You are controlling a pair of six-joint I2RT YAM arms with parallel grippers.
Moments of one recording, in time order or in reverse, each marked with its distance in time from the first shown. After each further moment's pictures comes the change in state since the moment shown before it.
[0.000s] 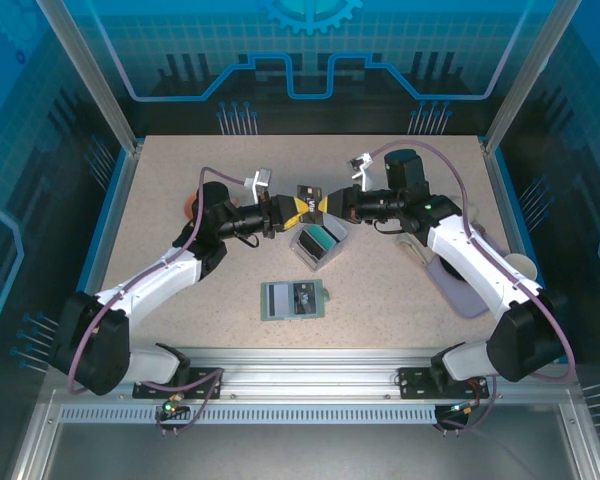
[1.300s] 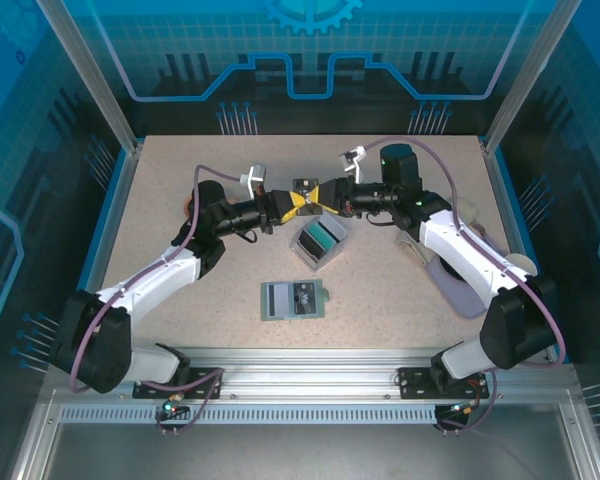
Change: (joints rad) left arm 0.021 0.016 -0.001 0.074 -0.012 -0.061; right arm 0.010 0.071 0.007 0.199 -0.103 0.152
